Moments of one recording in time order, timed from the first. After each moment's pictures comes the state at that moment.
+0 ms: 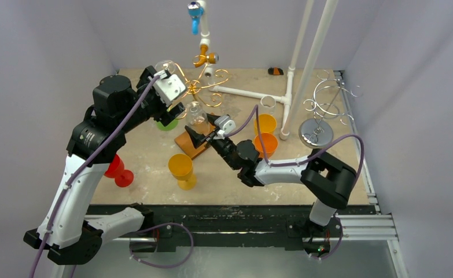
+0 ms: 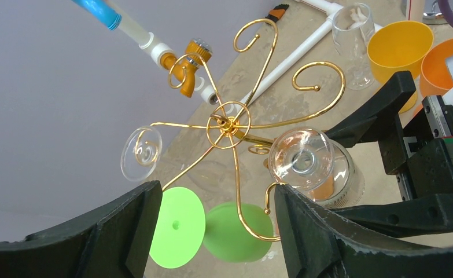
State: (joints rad) left arm -0.47 1.08 1.62 -0.80 0.12 0.56; right arm 1.07 1.69 0.85 1.20 0.30 -0.07
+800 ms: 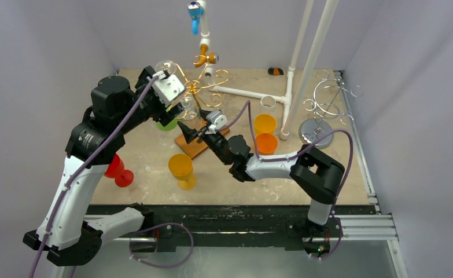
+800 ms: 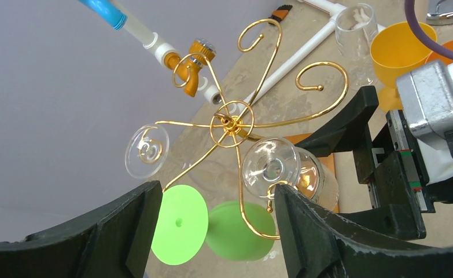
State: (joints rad) left arm -0.47 1.08 1.62 -0.80 0.11 0.56; right arm 1.06 1.80 0.99 1.21 0.29 -0.06
